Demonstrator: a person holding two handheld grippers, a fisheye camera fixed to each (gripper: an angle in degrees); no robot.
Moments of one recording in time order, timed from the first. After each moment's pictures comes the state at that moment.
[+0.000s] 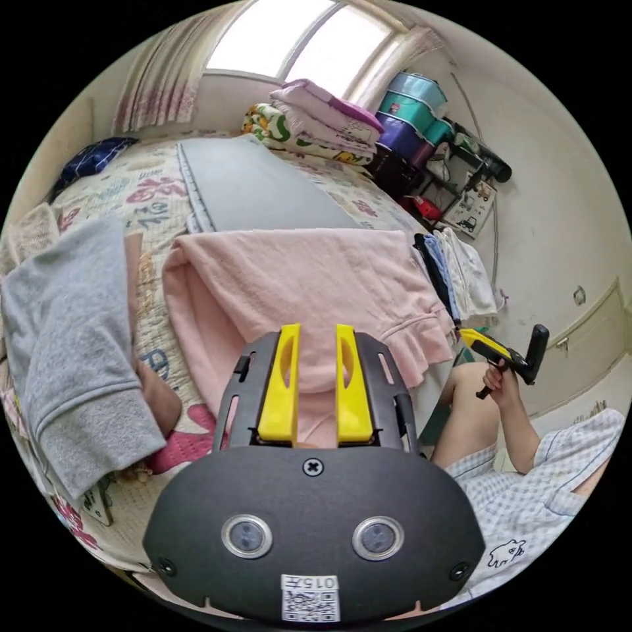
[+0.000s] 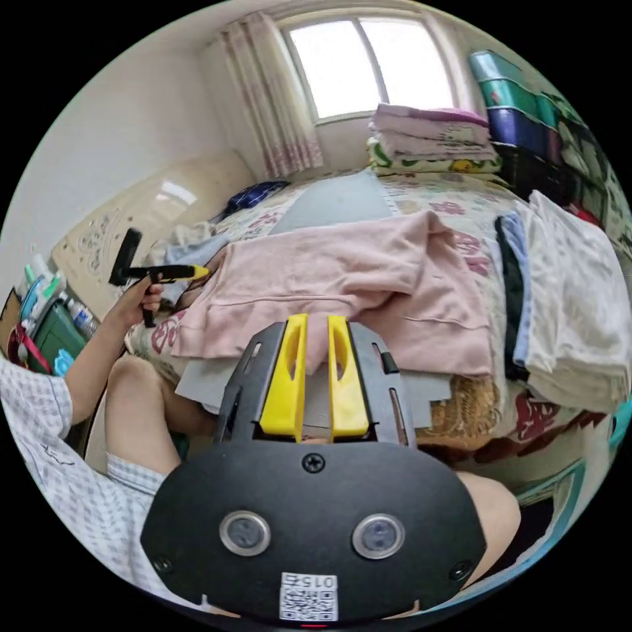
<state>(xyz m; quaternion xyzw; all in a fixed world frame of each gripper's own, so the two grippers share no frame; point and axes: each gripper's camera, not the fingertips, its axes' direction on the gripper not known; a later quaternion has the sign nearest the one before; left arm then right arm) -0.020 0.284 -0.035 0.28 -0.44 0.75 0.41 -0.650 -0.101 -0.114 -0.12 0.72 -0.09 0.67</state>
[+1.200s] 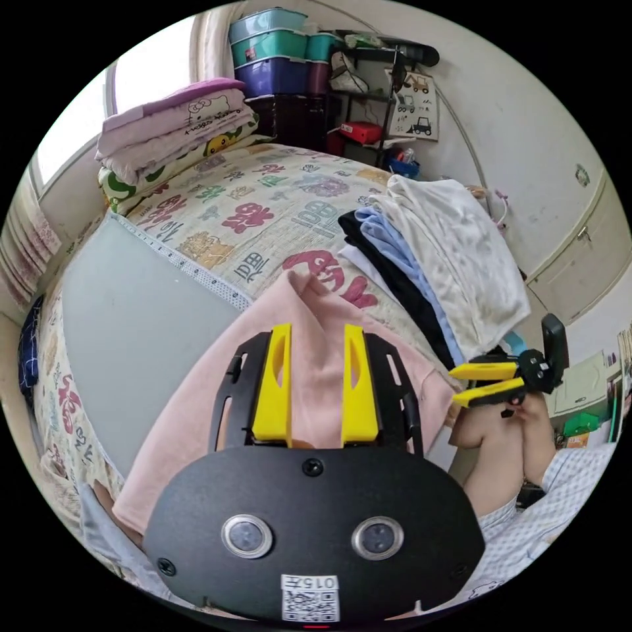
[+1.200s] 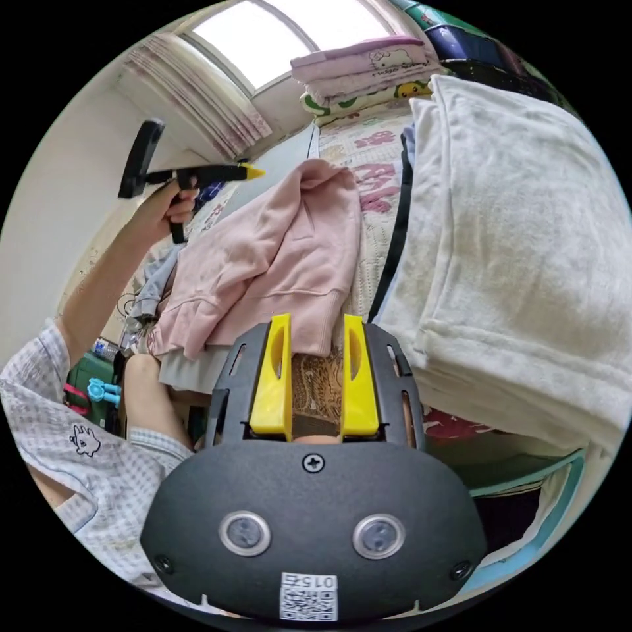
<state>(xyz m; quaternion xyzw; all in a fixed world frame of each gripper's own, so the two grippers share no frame) 0.028 0.301 0.567 0.16 -0.59 0.76 0.22 -0.862 -0.470 -0.071 -0.10 0.70 0.07 0.70</state>
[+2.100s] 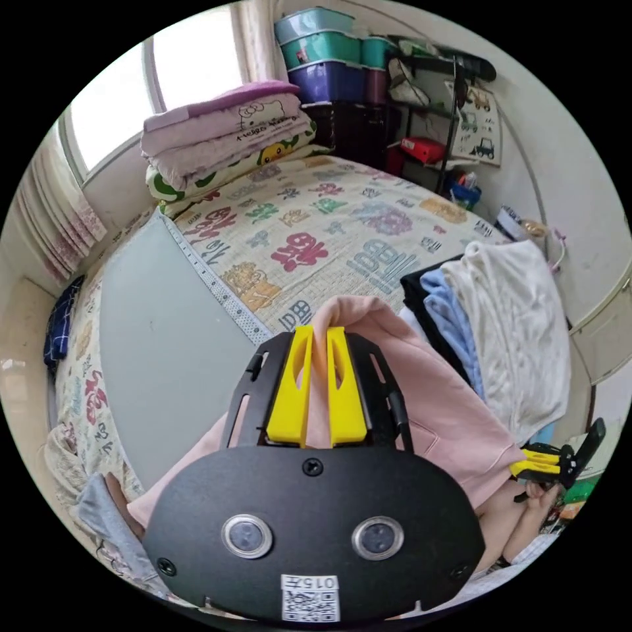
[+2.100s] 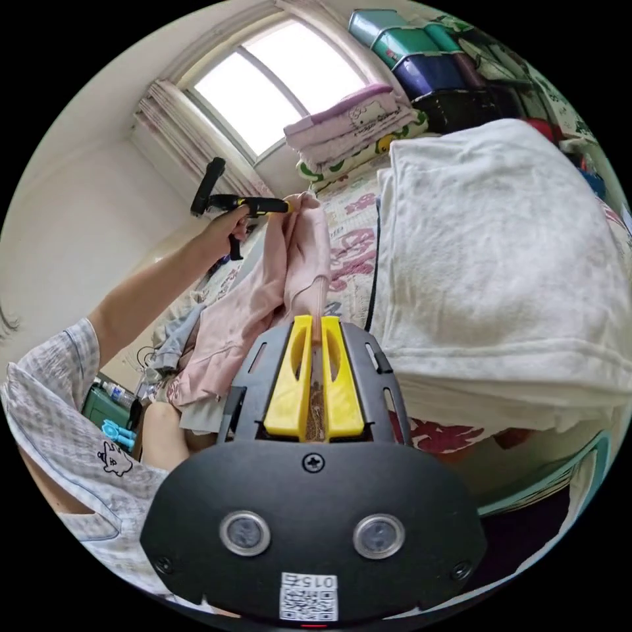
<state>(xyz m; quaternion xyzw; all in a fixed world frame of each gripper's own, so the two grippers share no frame) 0.090 0.292 0.600 0.29 -0.59 0.73 0.21 -0.941 -0.388 0.010 0.03 0.69 -0.01 0.73</state>
